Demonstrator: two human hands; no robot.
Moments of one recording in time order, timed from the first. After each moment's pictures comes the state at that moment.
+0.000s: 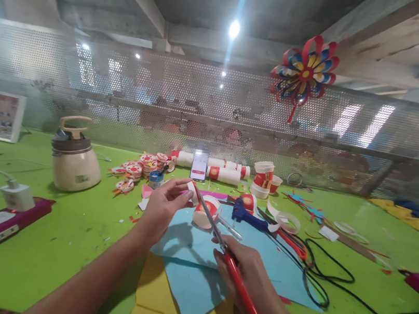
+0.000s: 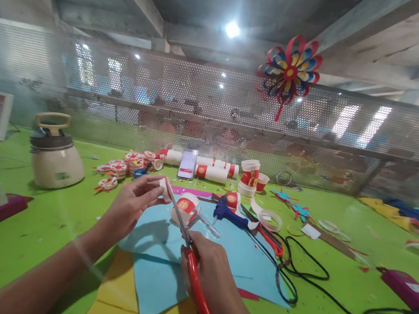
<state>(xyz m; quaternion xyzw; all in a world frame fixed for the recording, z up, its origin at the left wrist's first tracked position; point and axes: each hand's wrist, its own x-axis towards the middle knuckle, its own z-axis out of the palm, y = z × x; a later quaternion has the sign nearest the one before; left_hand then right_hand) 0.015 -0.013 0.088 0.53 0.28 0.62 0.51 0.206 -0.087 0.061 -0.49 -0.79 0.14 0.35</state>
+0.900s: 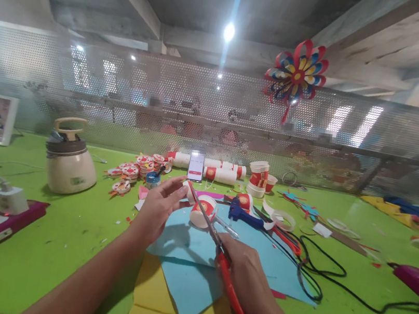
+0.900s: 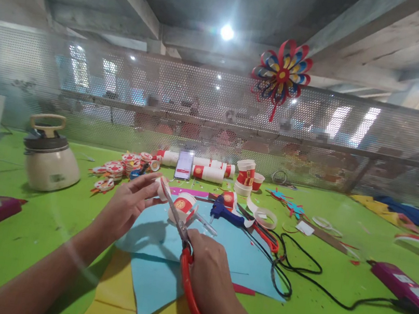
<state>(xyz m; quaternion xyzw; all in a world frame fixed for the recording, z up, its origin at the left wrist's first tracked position) 0.015 -0.015 0.094 0.47 0.24 0.63 0.57 0.201 -0.095 0.068 -0.54 -0.78 0.06 0.29</state>
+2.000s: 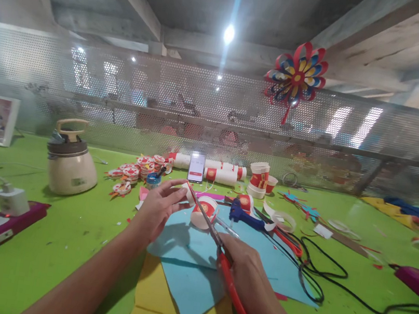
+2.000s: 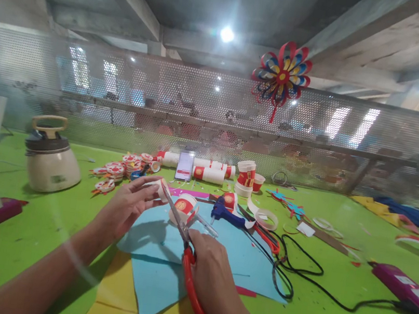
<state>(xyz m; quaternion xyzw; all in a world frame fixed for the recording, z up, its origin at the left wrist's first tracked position) 0.010 -0.012 0.094 0.45 0.24 0.61 0.61 0.204 -0.092 0.065 -0.52 -0.79 0.08 0.31</state>
